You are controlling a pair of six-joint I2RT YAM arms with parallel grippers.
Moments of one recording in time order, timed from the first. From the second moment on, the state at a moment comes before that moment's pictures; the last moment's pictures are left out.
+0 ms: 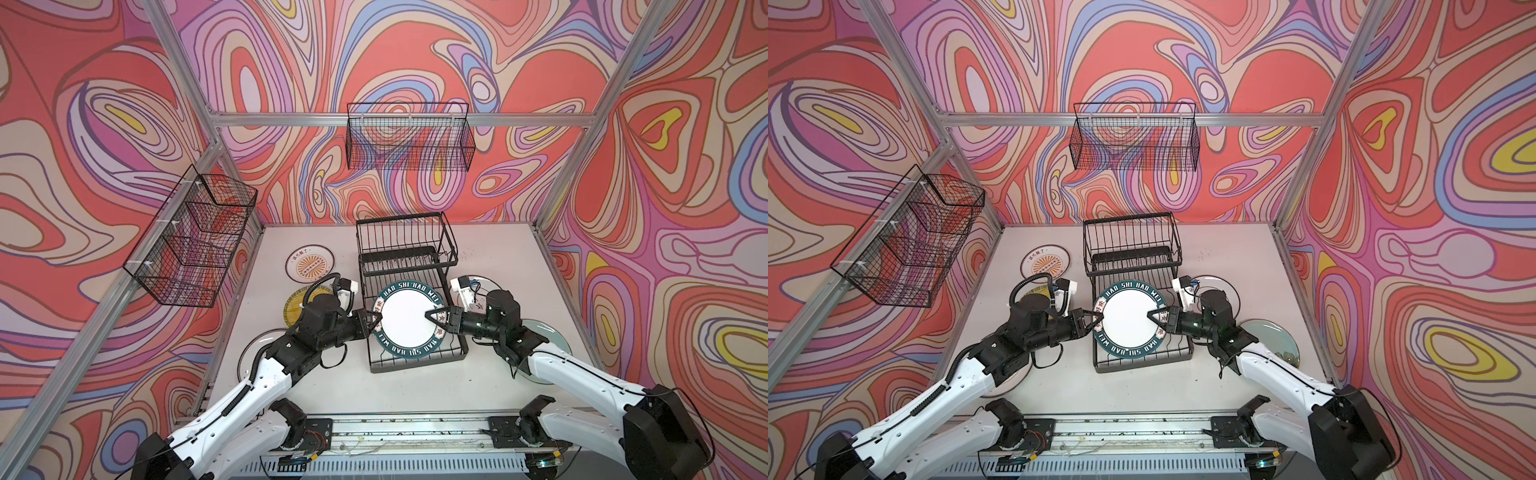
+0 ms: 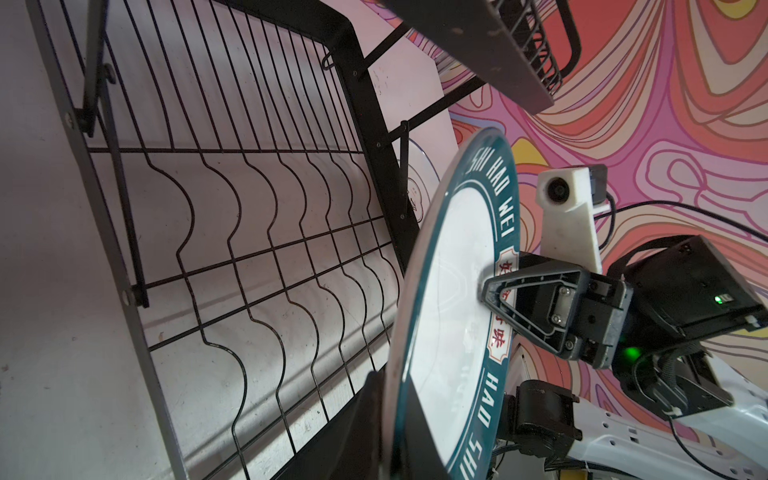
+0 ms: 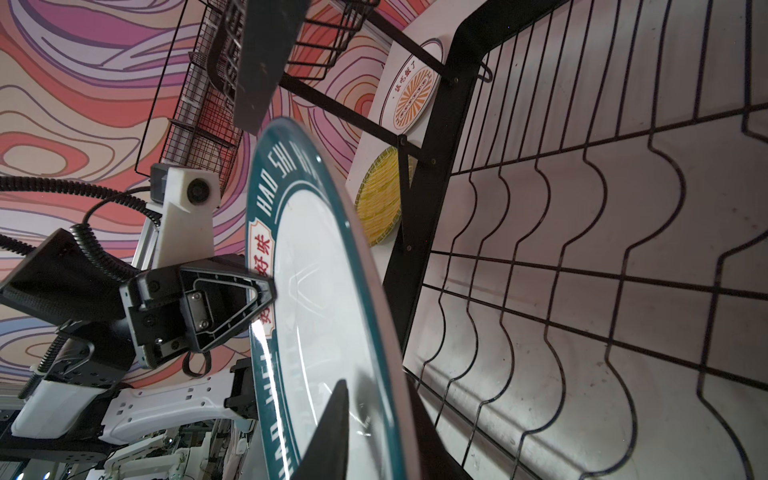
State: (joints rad) left arm -0.59 0.89 0.62 -0.20 0.31 -0.83; right arm 0.50 1.11 0.50 0.28 -0.63 0.84
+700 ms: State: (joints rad) left arm -0.59 0.83 0.61 -0.22 0.25 -0.83; right arm 0.52 1.04 0.51 0.22 -0.60 0.81
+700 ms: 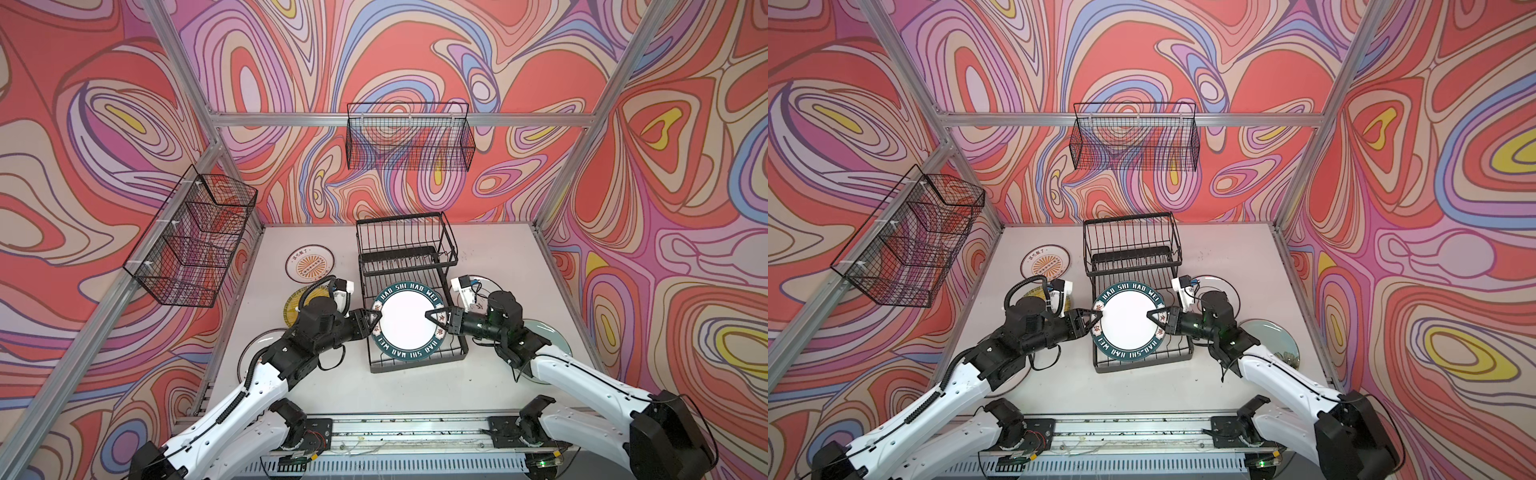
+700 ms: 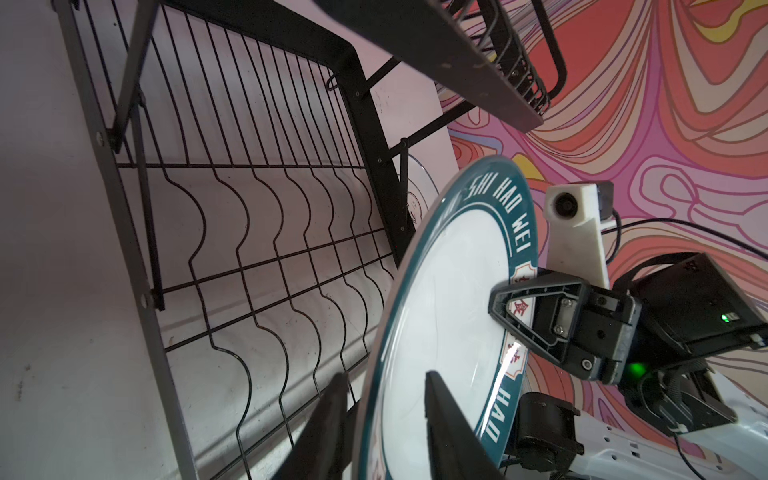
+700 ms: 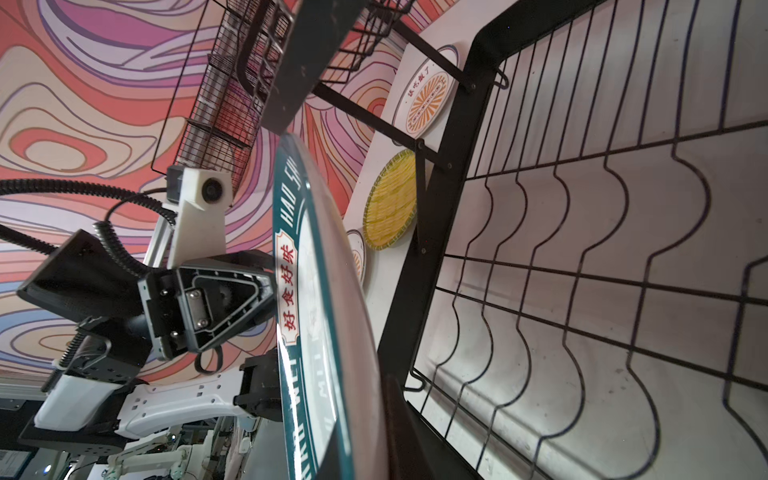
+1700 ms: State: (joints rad) left arm -0.59 0.73 0.73 -0.59 0.01 -0.68; right arm 0.52 0.94 1.07 -0.38 -0.19 0.19
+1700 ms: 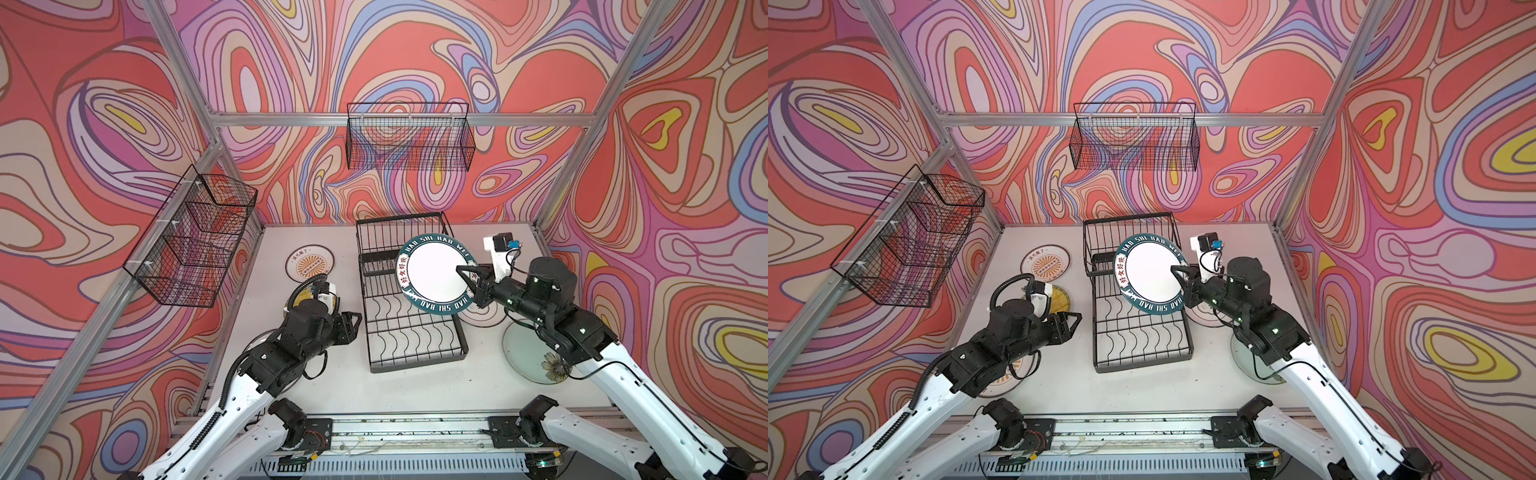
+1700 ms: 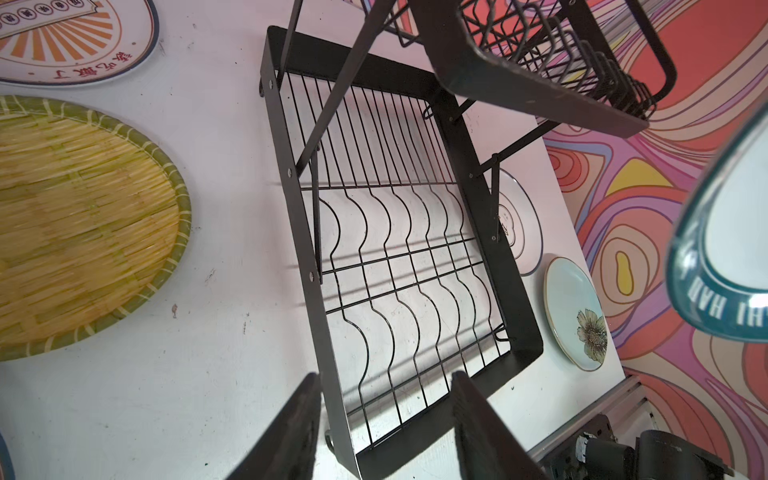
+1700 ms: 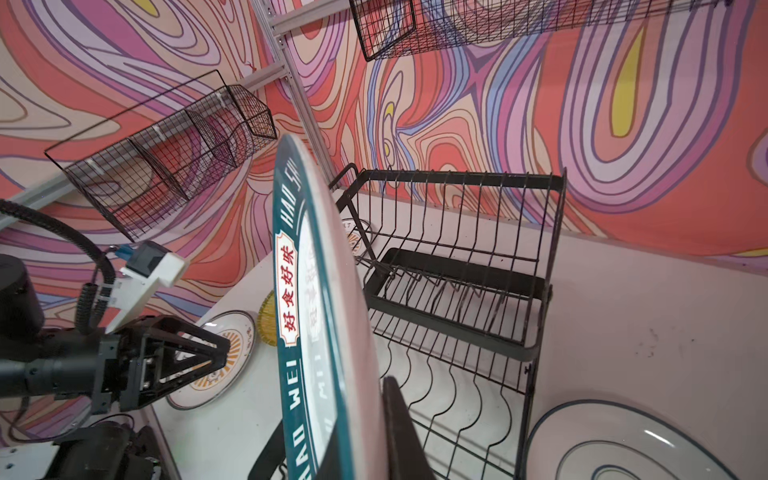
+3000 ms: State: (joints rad) left arm -0.59 0.79 0.96 -0.75 -0.14 -0.53; right arm 0.56 1.27 1.44 -0.23 0.26 -0.07
